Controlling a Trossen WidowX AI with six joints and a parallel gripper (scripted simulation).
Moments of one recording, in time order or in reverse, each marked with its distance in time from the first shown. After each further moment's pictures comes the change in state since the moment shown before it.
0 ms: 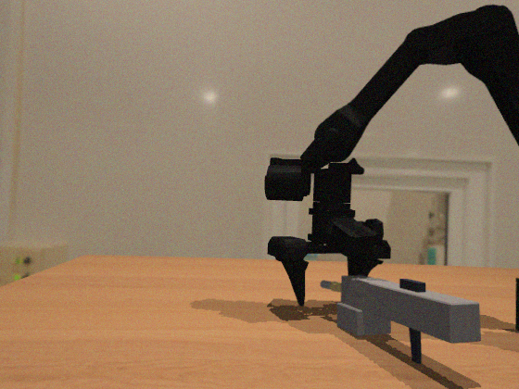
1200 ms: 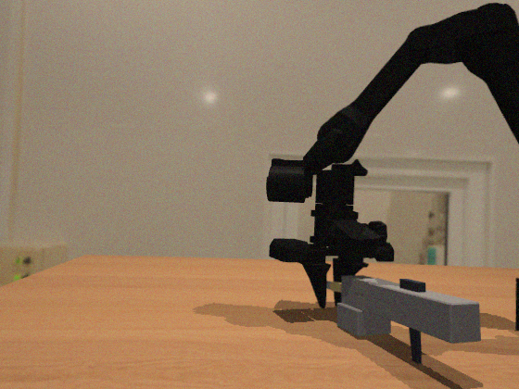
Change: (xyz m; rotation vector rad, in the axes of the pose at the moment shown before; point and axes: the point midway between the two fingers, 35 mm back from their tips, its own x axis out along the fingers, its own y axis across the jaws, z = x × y) arm 0.003 -0.001 0.009 0.000 0.000 -0.002
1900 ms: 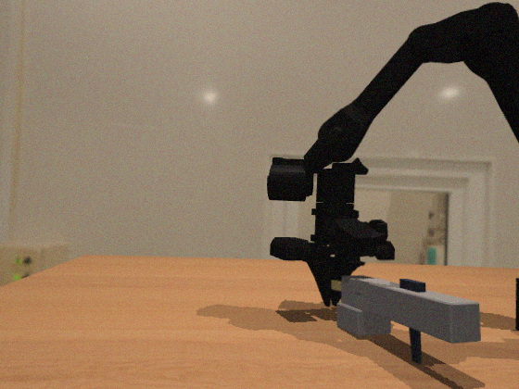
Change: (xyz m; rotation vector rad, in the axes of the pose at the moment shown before) arm -0.003 0.001 -0.001 0.003 0.001 -0.001
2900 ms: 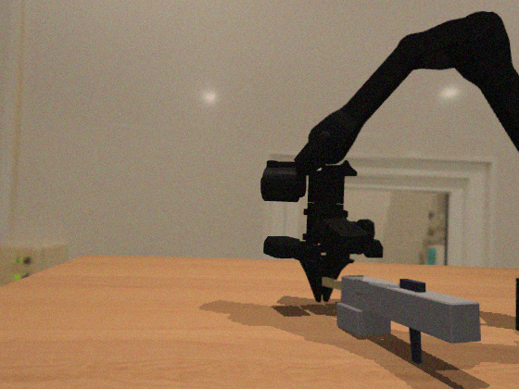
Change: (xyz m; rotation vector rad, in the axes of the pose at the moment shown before) arm 0.001 0.001 -0.029 0.006 0.001 0.003
